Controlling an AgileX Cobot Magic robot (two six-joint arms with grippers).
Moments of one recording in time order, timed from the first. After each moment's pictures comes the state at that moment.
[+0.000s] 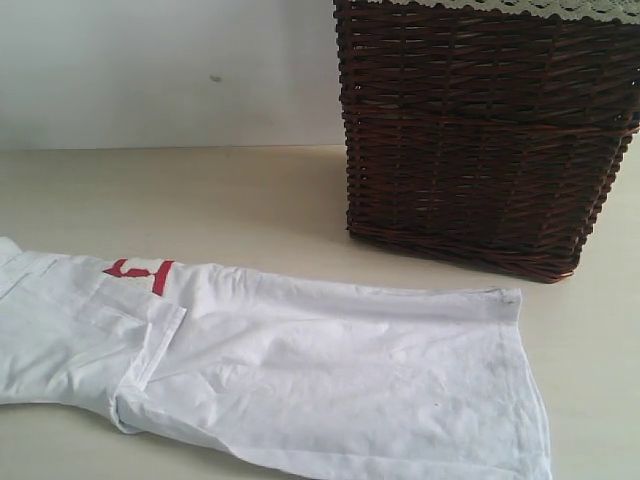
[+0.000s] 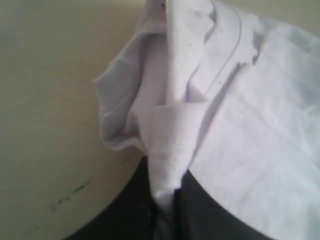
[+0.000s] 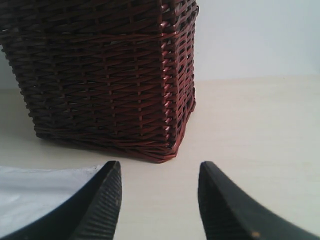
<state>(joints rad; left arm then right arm) 0.25 1.65 -0.56 -1.73 0.21 1.75 -0.02 0.01 0.00 0.11 0.29 -0.05</state>
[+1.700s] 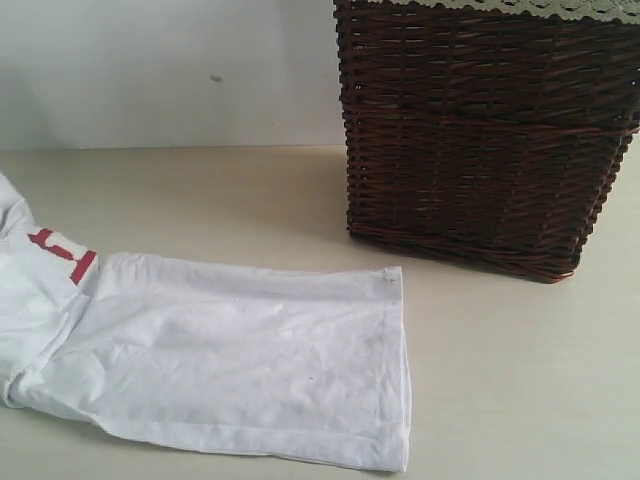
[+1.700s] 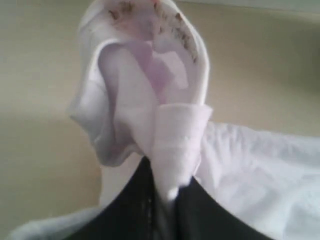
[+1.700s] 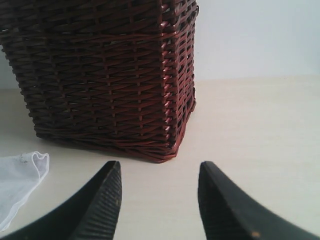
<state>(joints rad) 0.31 1.38 -0.56 -1.68 0.47 1.82 -0.02 0.01 0.00 0.11 0.29 -0.05</state>
